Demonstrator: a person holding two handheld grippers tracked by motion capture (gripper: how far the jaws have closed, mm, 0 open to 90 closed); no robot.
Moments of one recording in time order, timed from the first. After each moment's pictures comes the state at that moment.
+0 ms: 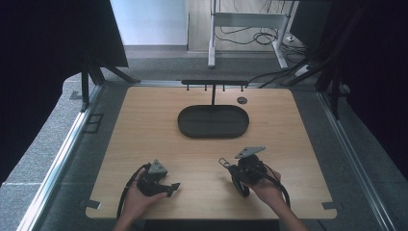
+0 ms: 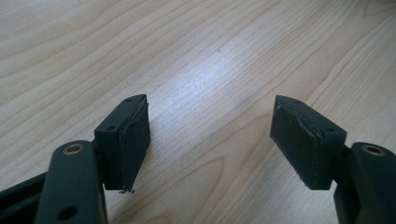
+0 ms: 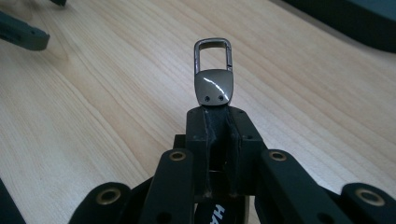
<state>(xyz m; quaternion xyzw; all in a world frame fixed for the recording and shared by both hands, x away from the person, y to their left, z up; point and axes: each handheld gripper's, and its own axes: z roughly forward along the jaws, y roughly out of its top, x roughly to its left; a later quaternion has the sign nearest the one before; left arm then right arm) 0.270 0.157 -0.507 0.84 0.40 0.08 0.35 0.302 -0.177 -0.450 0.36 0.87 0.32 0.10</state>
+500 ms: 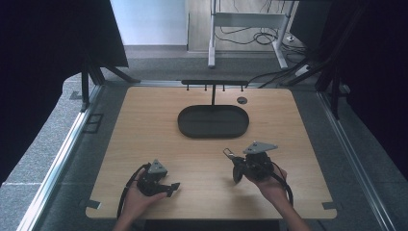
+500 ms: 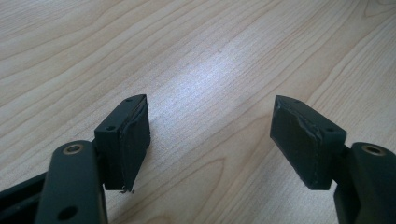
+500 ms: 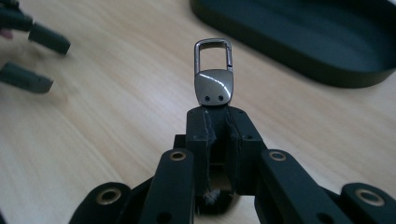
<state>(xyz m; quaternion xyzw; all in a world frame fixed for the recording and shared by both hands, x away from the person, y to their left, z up) 0.270 0.158 -0.506 0.84 0.40 0.08 0.35 0.300 -0.190 -0.427 0.37 0.84 0.37 0.15</state>
